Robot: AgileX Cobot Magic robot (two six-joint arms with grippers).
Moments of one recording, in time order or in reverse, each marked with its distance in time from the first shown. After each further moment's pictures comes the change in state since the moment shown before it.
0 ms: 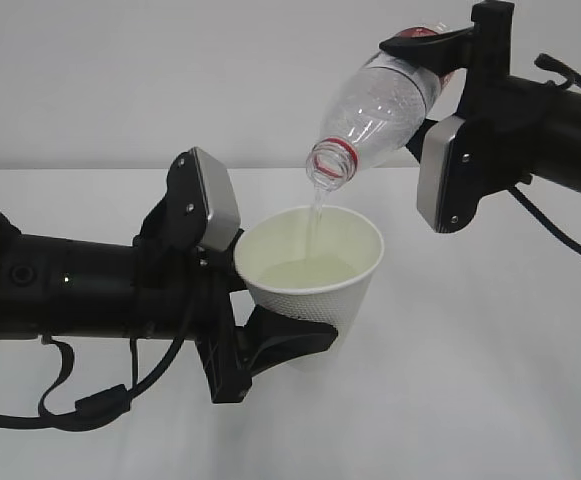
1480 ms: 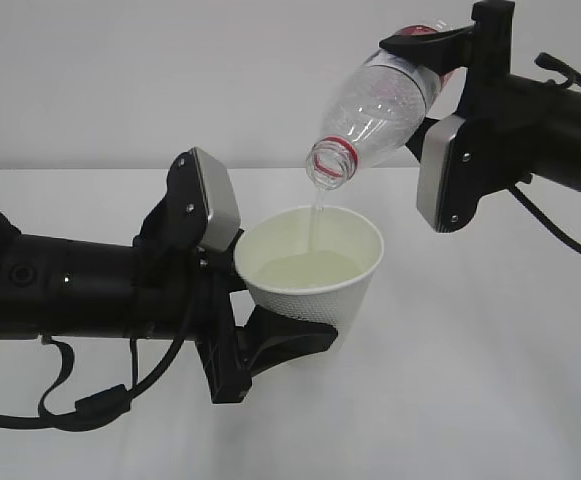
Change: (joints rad) left arm 0.000 0.000 0.000 0.000 0.000 0.000; right arm 0.000 0.000 0.000 0.000 -0.006 -0.002
